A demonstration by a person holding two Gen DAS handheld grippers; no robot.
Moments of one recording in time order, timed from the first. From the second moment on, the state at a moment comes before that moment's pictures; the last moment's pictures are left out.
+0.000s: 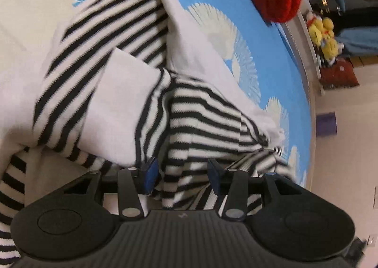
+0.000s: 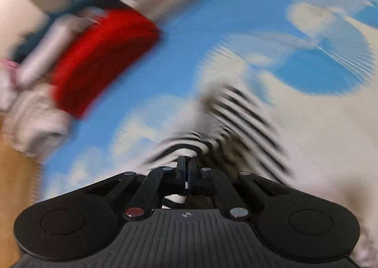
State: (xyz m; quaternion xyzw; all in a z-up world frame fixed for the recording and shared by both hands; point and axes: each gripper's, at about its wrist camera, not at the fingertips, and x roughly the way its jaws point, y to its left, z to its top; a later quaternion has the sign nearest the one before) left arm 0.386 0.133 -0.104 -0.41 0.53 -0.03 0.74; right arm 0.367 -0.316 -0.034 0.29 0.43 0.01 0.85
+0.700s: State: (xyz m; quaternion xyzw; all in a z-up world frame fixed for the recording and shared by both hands) left arm 0.379 0.156 -0.024 -0.26 0.41 -0.01 0.88; right arm 0.365 -0.265 -0.022 0.24 0.47 0.12 0.84
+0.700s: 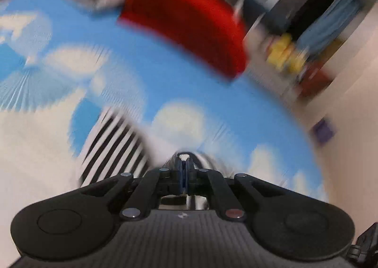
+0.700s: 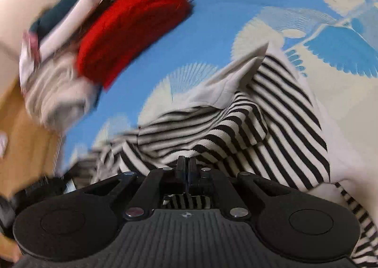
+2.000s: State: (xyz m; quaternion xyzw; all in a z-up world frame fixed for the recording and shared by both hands) left arm 0.383 0.169 -0.065 -0.31 0.53 0.02 0.79; right arm 0.362 -0.330 -0.058 0.31 0.47 -0.08 0.82
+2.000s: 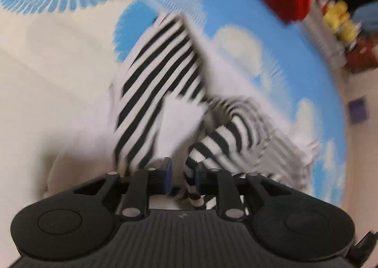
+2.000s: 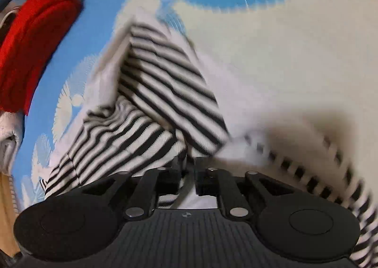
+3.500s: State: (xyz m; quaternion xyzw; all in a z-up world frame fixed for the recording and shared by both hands) left arm 0.334 0.095 -0.077 -0.05 0.59 -0.04 0.81; right arm 0.349 -0.309 -0.061 0.18 0.53 0.03 0.83
